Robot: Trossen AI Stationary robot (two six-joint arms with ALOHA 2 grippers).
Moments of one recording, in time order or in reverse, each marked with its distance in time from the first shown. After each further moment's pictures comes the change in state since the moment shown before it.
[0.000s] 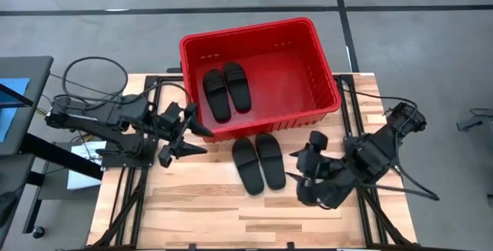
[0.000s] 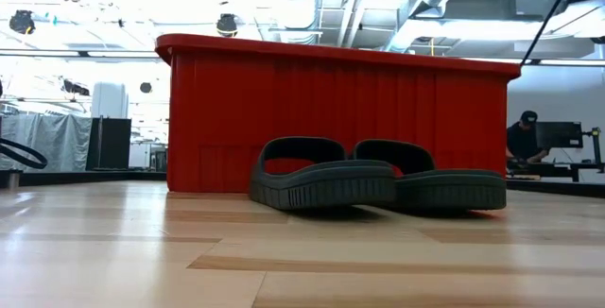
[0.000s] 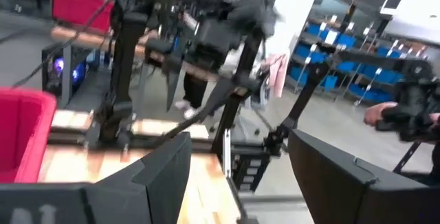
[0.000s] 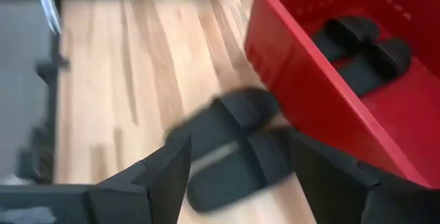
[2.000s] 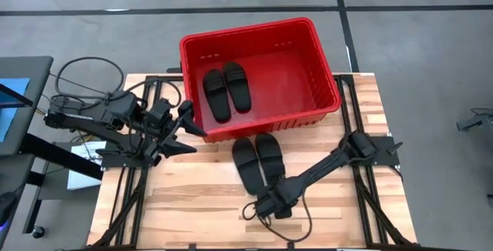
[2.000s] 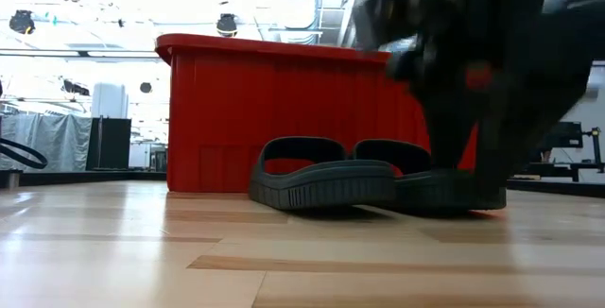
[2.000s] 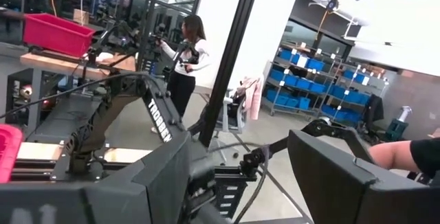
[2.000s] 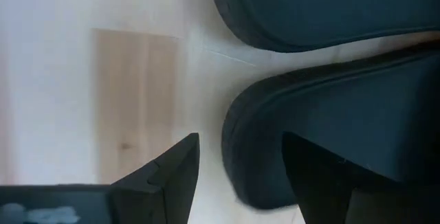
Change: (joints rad) left arm -0.004 -0.042 0.001 0.078 0.056 -0.032; right arm -0.151 0.560 -0.206 0.208 -0.454 -0.321
